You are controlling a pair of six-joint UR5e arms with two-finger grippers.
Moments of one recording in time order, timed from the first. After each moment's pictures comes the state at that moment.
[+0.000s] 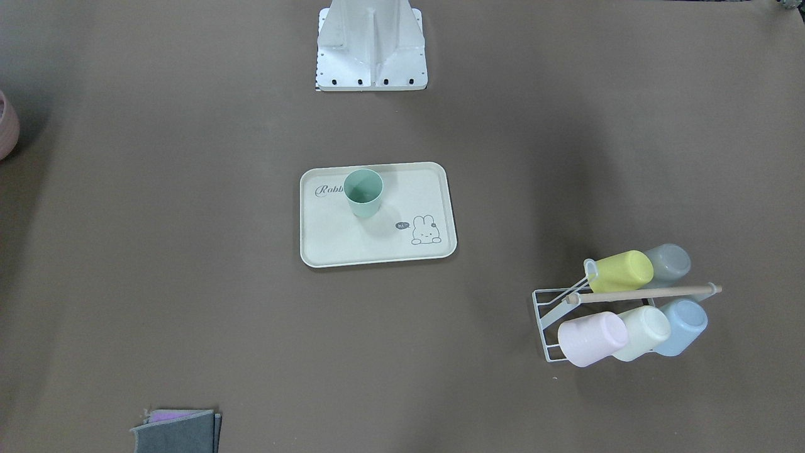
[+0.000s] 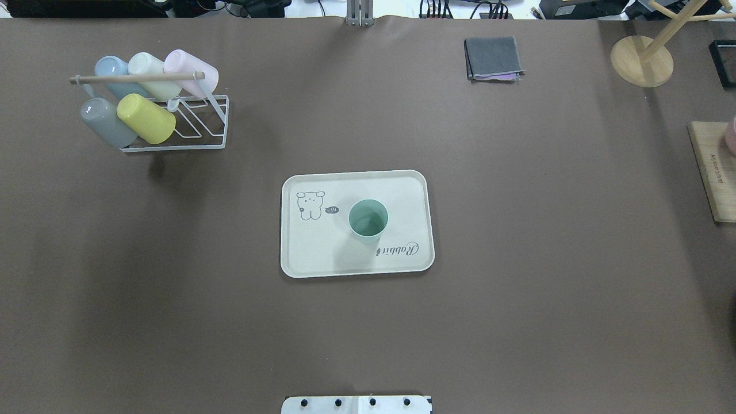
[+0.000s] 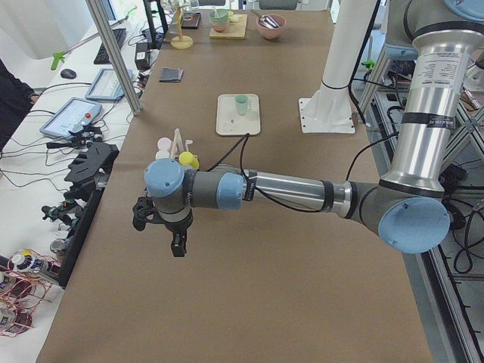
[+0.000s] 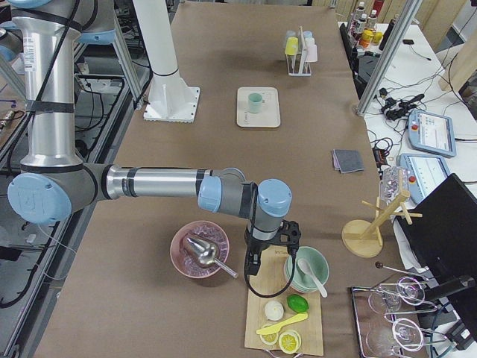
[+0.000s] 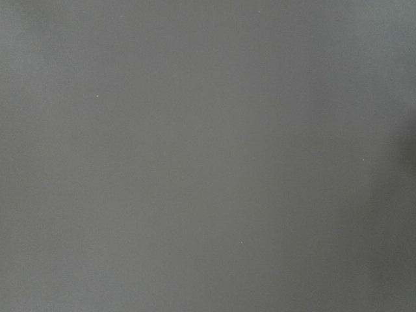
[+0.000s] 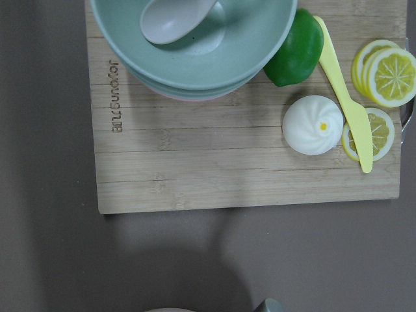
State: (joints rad) left arm -1.60 -1.70 -1.57 -1.48 -2.39 -0.07; right arm 1.60 -1.62 1.66 -1.77 2.24 -0.06
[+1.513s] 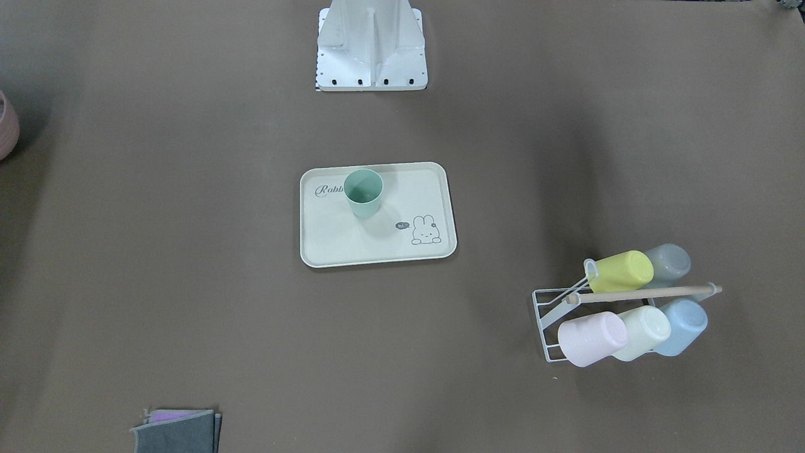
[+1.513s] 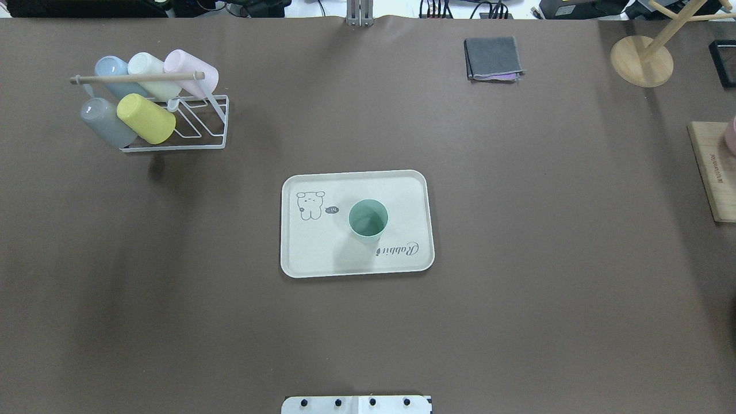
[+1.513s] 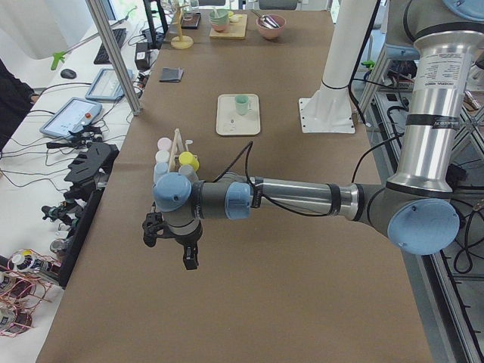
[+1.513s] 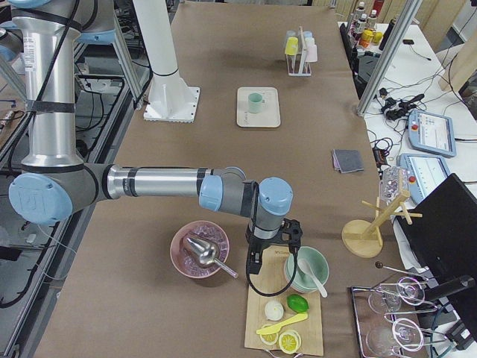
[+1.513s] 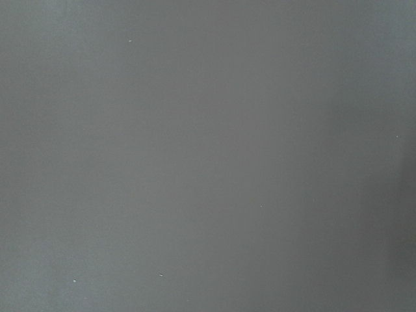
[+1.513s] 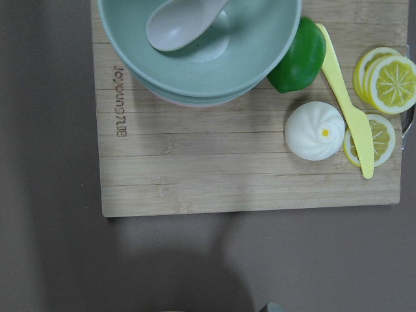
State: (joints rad) left arm -1.60 -1.67 -1.55 -1.47 -2.36 -0.09; right arm 1.60 -1.61 1.66 -1.76 2.24 -0.06
